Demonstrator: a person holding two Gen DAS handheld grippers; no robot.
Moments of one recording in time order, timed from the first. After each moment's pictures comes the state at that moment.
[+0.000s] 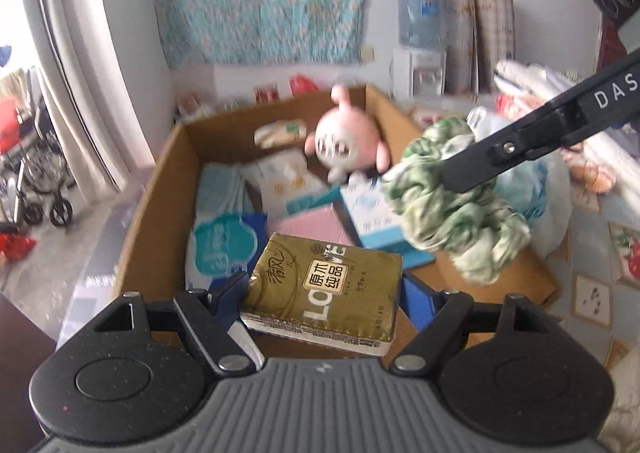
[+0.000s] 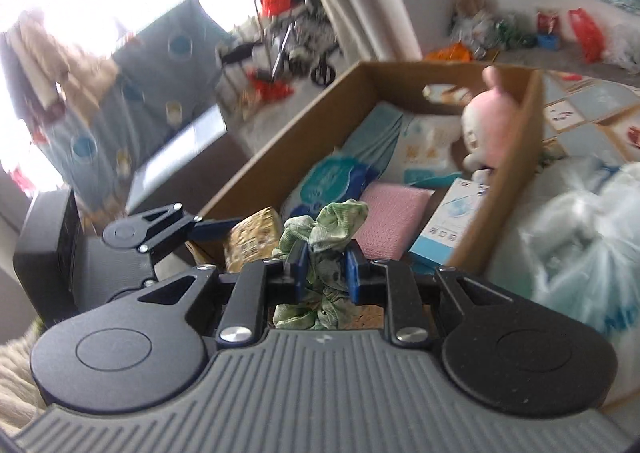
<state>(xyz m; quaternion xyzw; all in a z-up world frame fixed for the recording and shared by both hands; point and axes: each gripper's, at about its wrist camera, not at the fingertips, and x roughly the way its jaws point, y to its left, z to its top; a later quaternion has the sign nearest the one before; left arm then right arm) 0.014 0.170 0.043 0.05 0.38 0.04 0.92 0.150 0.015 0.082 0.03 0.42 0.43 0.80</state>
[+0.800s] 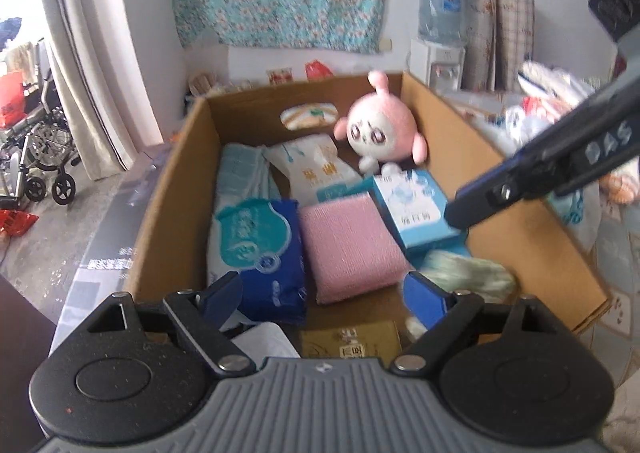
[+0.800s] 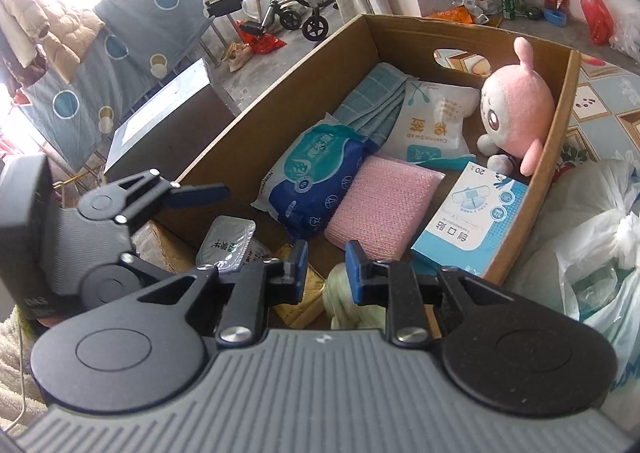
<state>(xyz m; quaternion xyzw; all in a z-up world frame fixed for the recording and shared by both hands) 0.015 0.206 0.037 0.02 0.37 0.06 0.93 0.177 0.060 0.052 -0.02 0.47 0.42 0.78</state>
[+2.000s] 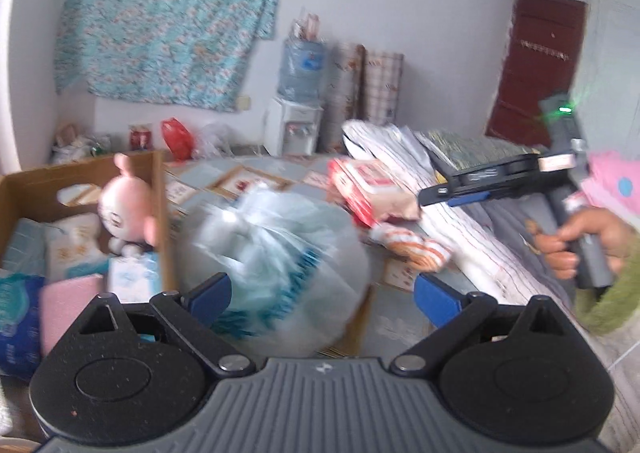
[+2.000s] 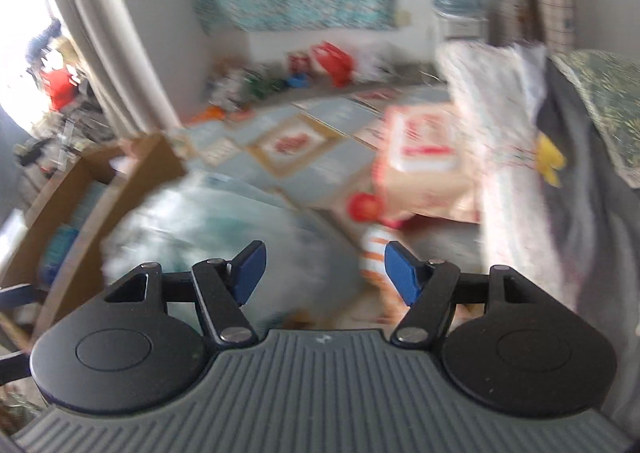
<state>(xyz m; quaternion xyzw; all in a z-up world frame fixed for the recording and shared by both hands) 0.047 0.005 0.048 -0.03 0.30 -0.13 0.94 0.168 -0.281 0.048 0.06 0.37 0.10 0.92</state>
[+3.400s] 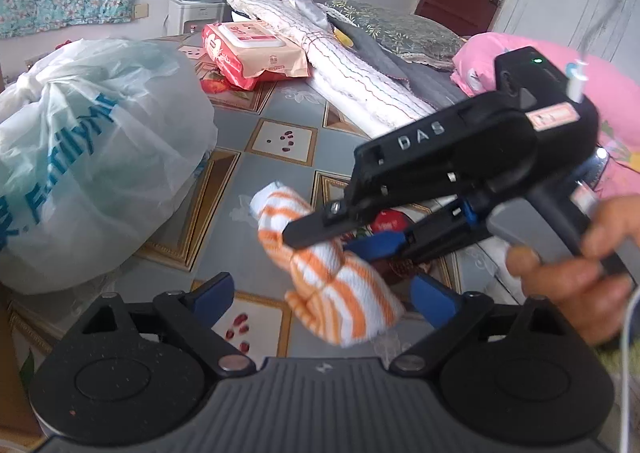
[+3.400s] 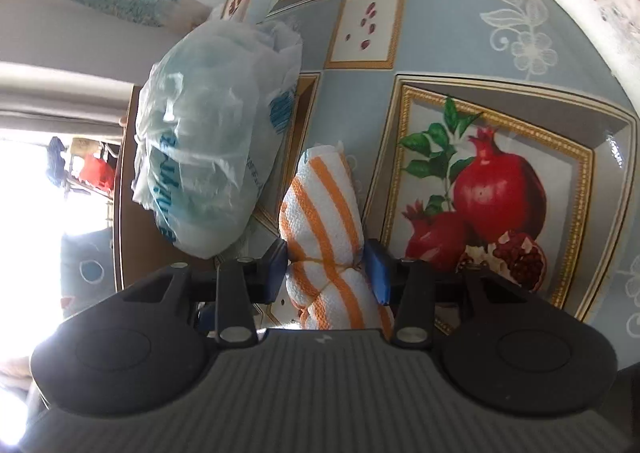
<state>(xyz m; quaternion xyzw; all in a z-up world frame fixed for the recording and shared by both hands) 0.072 -0.097 -0.059 0.00 0.42 -0.26 0.87 0.085 -0.284 -0.087 0.41 0.52 0.12 0.74</state>
